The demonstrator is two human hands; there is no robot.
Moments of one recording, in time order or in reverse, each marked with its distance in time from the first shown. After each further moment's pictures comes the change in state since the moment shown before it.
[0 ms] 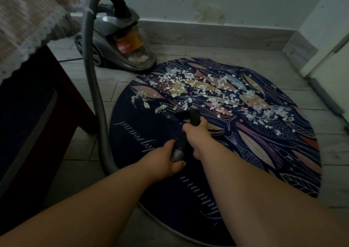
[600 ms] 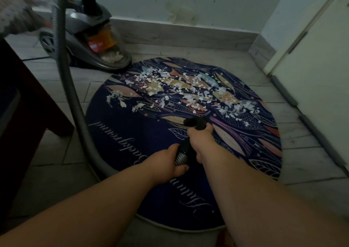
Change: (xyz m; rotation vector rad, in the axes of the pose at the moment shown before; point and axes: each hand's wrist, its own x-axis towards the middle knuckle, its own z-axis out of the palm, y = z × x) left_hand -0.003 0.049 0.037 0.075 -0.113 0.147; right_hand -0.030 0.019 -0.066 0.024 0.241 0.083
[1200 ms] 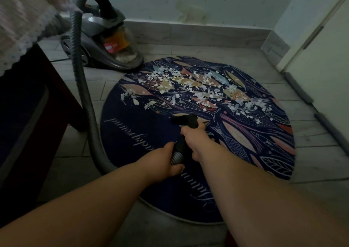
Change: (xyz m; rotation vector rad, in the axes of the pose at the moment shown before) left_hand -0.040 -0.021 -0.010 0.056 0.046 -0.054; right_hand -0.027 0.010 0.026 -0.039 -0.159 -0.041
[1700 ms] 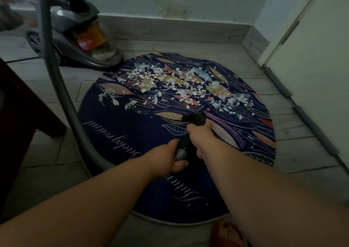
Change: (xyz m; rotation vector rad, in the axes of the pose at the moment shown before) left_hand 0.048 0.043 0.016 -0.019 -0.076 0.105; right_hand 0.029 -0.002 -0.055 0.032 0.168 0.076
